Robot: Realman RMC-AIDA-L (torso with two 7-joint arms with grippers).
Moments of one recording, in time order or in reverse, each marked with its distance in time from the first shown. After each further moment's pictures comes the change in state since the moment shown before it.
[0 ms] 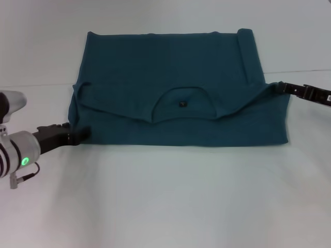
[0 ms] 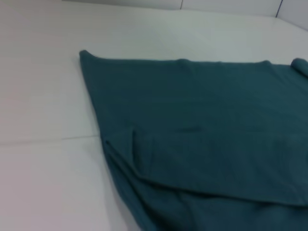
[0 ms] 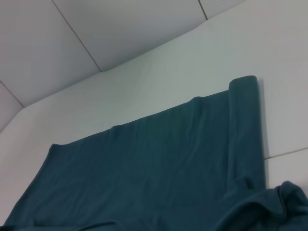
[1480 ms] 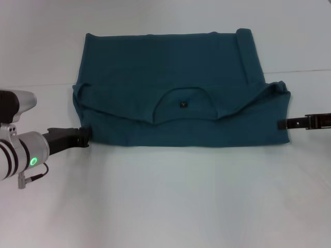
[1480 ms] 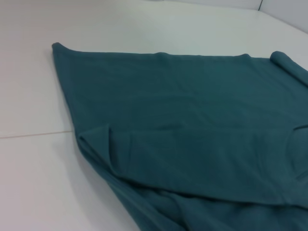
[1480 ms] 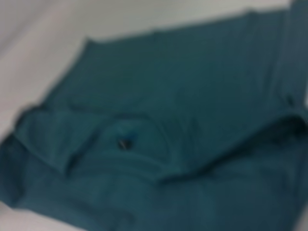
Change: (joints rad) left arm -0.019 0.003 0.041 -0.022 -0.007 0.016 -0.025; right arm -0.004 -0.042 -0.081 -0.201 -0.320 -0.339 0.185
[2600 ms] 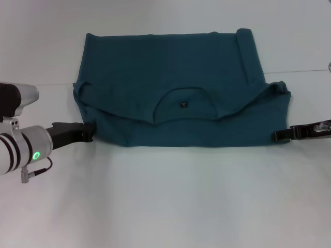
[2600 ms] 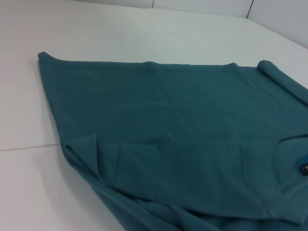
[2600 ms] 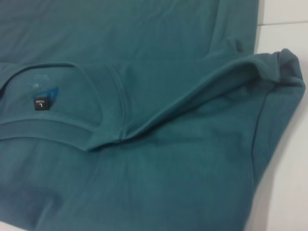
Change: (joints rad) left arm -0.021 0.007 -0.007 0.000 -0.002 0.029 -0.008; right arm 0.076 0.057 -0.098 0.071 -0.257 0.227 0.212
